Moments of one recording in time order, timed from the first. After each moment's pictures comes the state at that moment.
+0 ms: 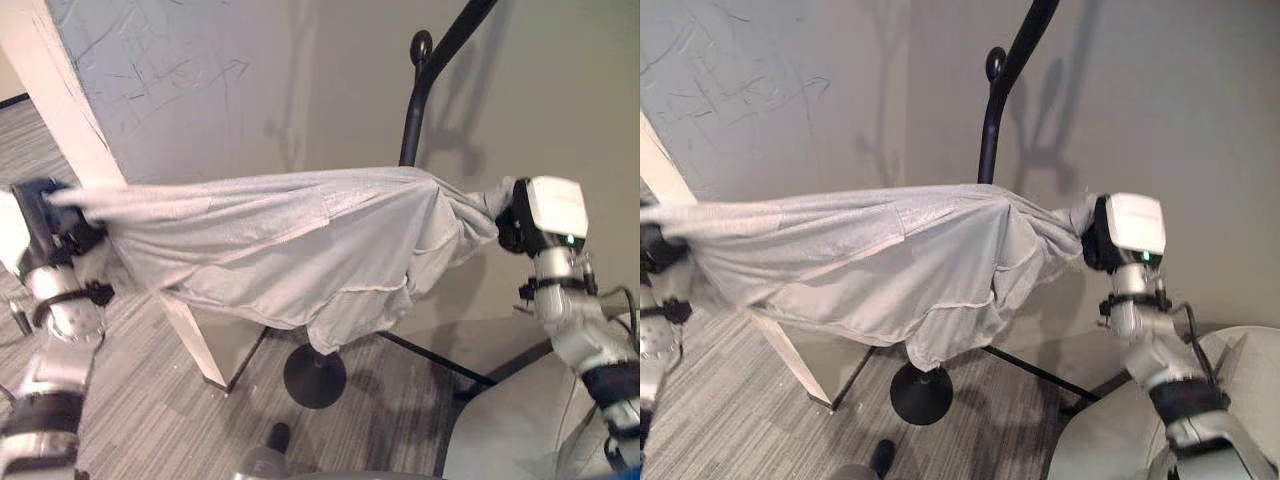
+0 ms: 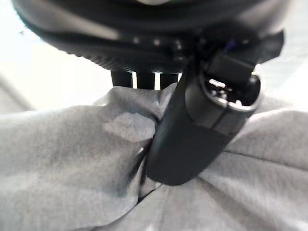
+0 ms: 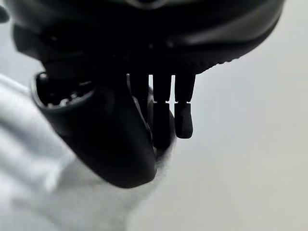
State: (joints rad) left arm -0.14 0.64 0.19 0.37 0.06 -0.13 0.58; right arm -0.29 -0.79 0.23 0.37 -0.59 0.03 -0.49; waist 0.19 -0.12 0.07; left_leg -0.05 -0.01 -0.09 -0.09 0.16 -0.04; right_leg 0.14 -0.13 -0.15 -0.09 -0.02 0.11
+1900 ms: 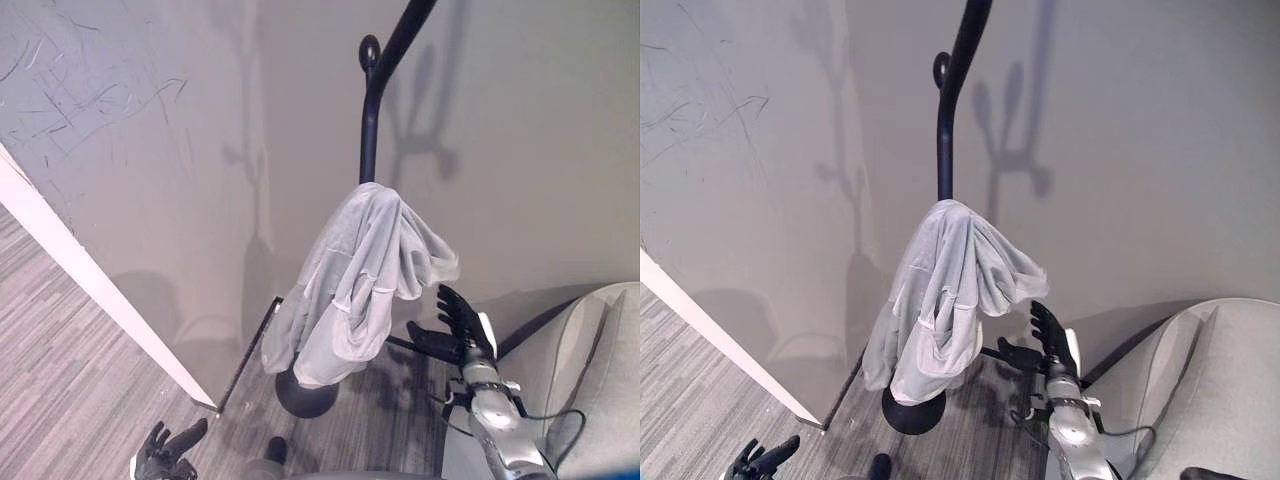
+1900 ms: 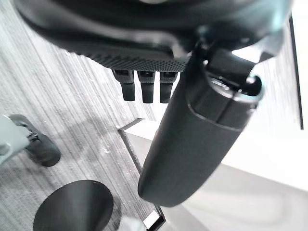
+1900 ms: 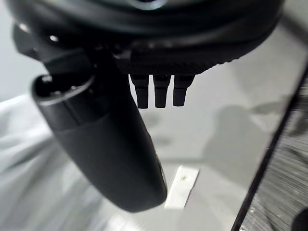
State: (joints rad) left arm 0.18 0.21 0.23 1.02 -0.67 -0.17 0.13; right arm 0.17 -0.34 0.09 0.33 0.31 -0.19 -0.21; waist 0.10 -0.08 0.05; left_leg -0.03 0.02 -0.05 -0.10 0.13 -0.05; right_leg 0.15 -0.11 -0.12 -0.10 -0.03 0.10
